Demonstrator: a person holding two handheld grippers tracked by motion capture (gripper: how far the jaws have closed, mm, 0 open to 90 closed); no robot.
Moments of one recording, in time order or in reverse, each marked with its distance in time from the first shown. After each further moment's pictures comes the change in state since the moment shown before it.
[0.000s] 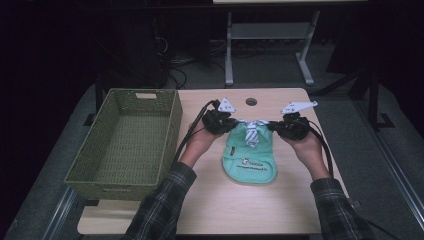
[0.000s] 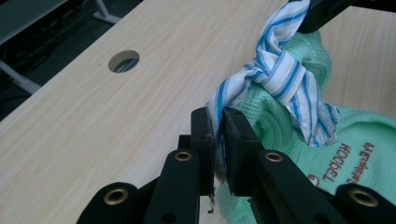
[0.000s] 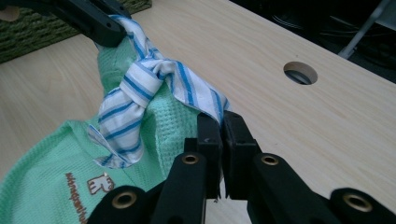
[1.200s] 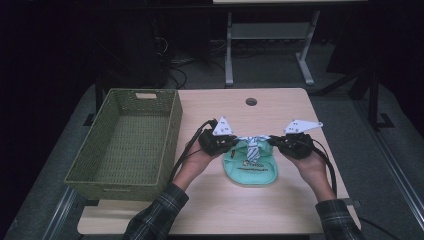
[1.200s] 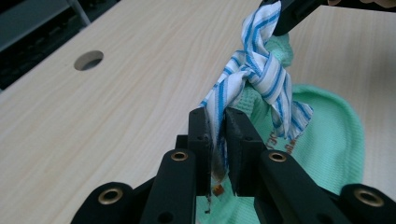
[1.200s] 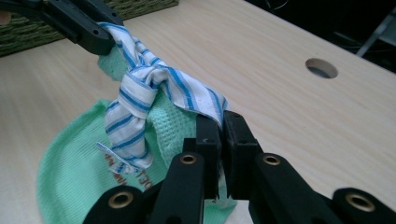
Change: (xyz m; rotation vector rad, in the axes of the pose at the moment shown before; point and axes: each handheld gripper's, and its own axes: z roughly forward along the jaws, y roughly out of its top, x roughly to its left) left arm -0.045 -0.029 -0.024 -0.050 -0.054 0.042; right arm 0.035 -0.034 -0.021 -0.050 0.016 -0.050
